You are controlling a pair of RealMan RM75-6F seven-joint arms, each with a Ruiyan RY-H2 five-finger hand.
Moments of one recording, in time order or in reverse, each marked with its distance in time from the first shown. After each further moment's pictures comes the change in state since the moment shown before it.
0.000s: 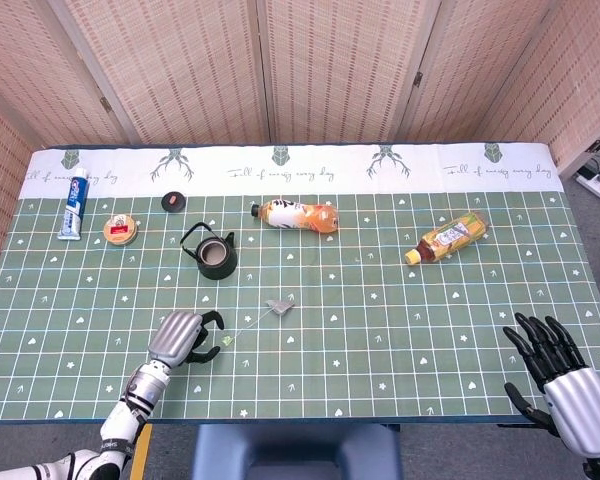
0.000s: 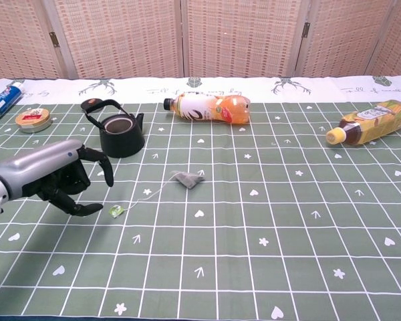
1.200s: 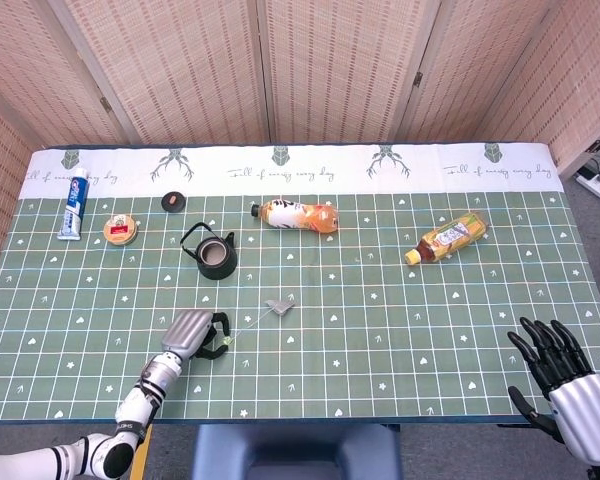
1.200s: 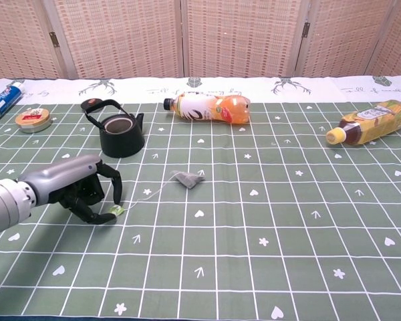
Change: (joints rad) left arm -0.078 -0.059 -0.010 0.111 -0.108 -0.122 -0.032; right arm -0.015 -0.011 -0.002 0.027 -0.025 0.050 -0.005
